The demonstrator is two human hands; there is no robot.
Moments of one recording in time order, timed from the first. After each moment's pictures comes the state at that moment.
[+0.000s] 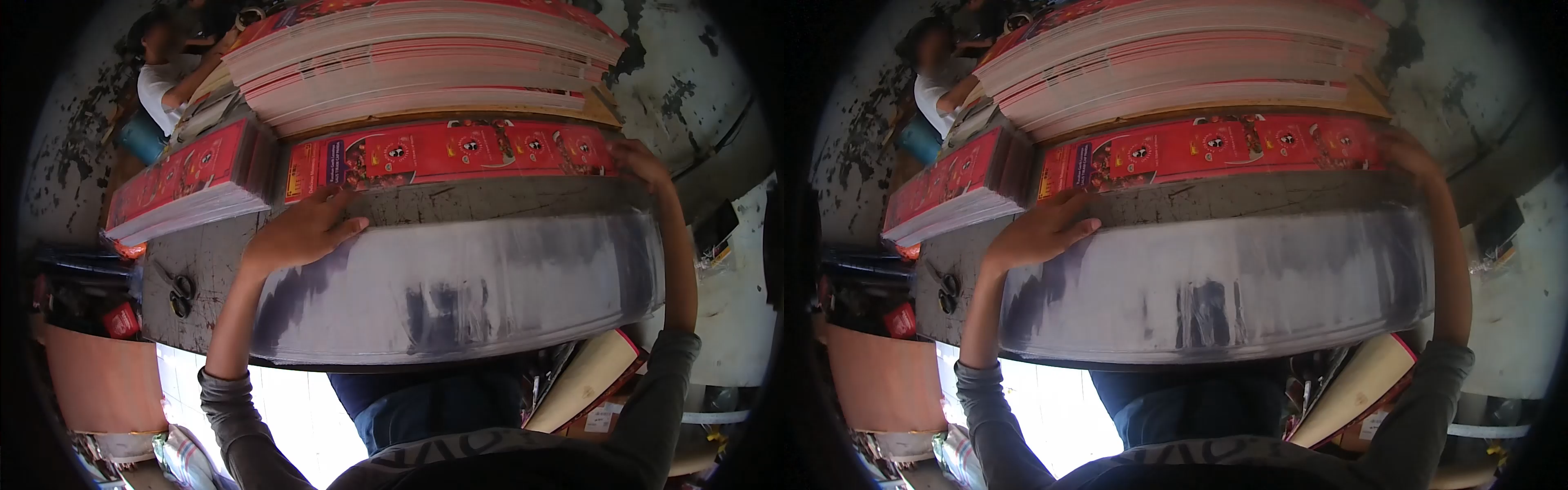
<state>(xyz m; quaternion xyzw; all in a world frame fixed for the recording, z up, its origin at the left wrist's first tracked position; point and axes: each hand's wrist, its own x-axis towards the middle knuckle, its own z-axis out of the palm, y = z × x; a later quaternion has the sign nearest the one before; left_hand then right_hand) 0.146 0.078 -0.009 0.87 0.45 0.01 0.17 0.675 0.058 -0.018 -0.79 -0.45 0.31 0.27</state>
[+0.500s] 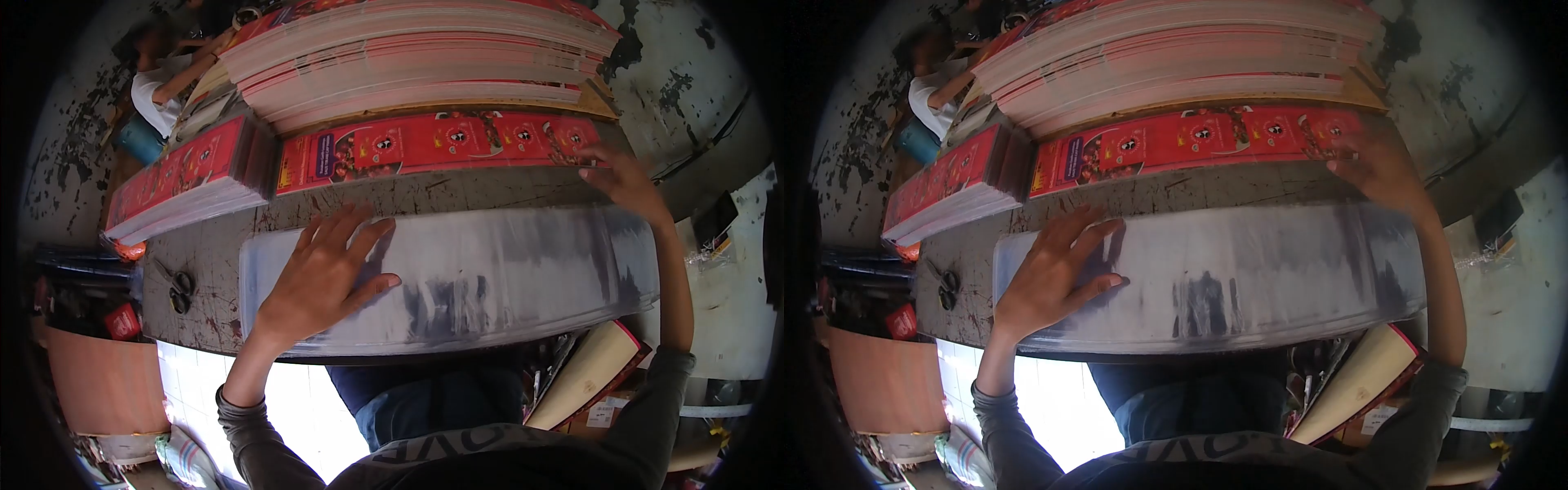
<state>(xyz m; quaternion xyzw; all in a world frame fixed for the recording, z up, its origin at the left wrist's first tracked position) 0.165 0.007 0.000 0.93 0.35 0.09 0.03 0.572 0.007 0.009 -0.65 -0.73 0.11 0.16</state>
